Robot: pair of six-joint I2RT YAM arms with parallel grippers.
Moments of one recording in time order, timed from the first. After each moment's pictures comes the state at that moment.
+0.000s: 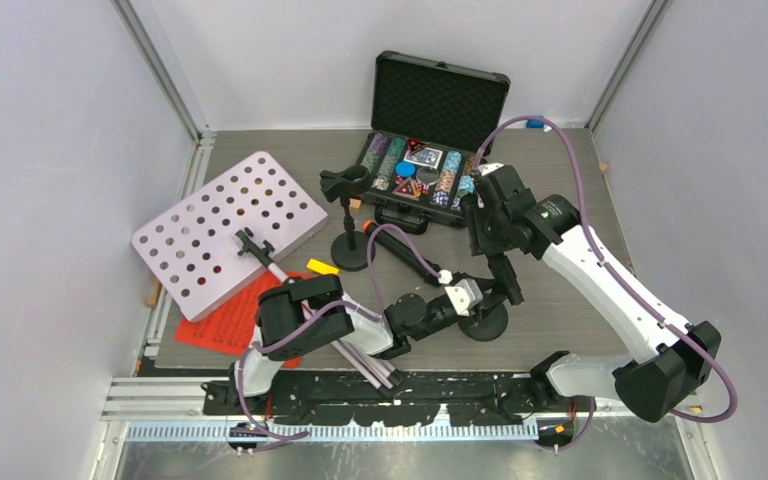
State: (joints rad) left arm -1.28 2.04 0.90 1.45 -0.07 0.07; right arm 0.55 1.26 1.28 -1.00 0.20 0.29
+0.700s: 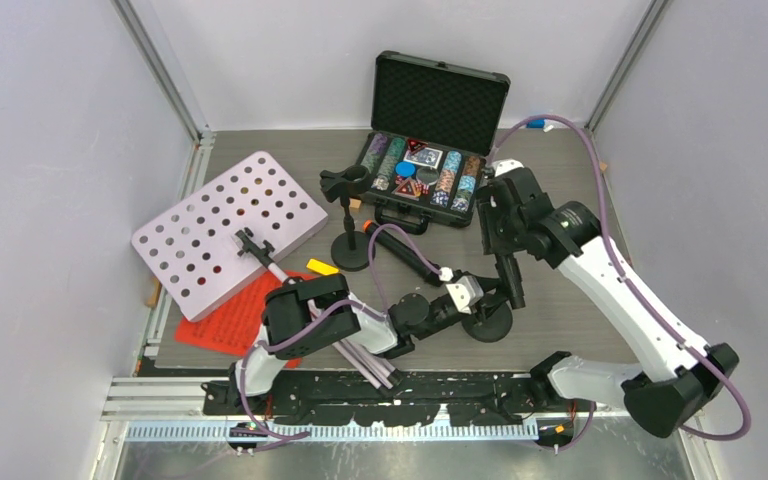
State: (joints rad) left arm -1.28 2.07 0.92 1.48 -0.07 0.02; right arm 0.55 1.20 1.29 -1.02 0.27 0.26
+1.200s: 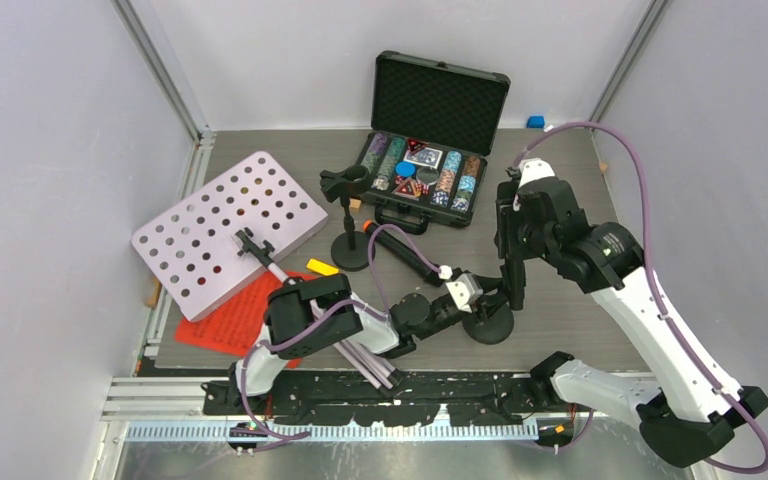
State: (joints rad) left arm -1.28 2.09 0.94 1.49 -0.07 -0.02; right arm 0.55 1.02 1.31 -1.06 0.28 0.27
